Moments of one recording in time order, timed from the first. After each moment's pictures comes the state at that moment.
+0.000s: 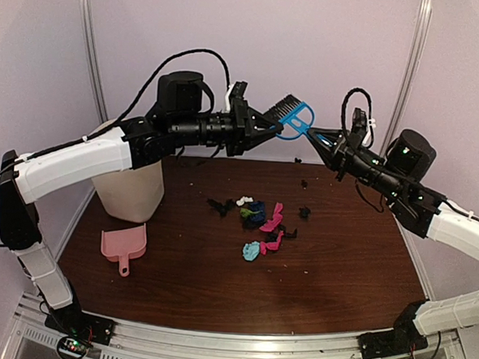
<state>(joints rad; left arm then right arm) -0.89 1.69 1.64 0.00 0.42 -1.07 0.64 1.12 0.93 0.38 -0.31 1.21</state>
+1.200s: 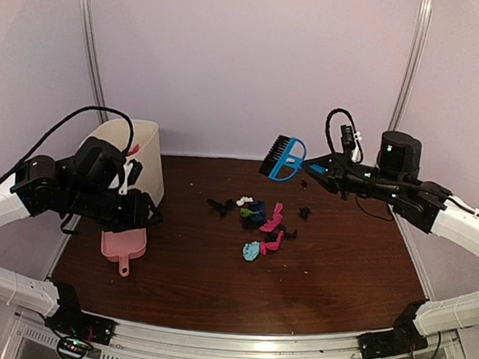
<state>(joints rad) -0.91 1.05 1.14 -0.88 -0.09 -0.86 0.64 1.11 0.99 -0.04 -0.34 0.96</state>
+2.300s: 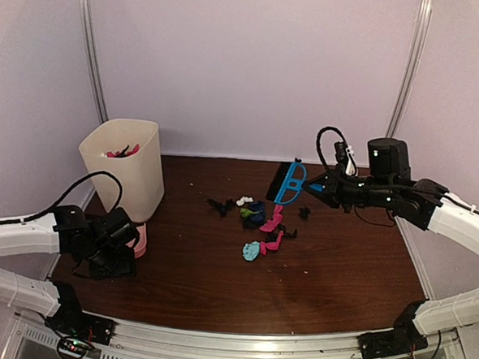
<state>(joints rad) -0.85 1.03 0.64 -0.98 -0.27 -1.12 0.64 1.15 1.01 -0.28 -0.28 0.87</state>
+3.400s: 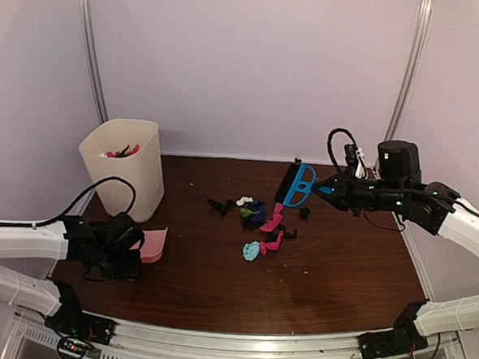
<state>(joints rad) -0.80 1.08 0.53 -0.68 -0.24 -0.93 0.64 1.06 1.00 -0.36 -0.25 0.88</state>
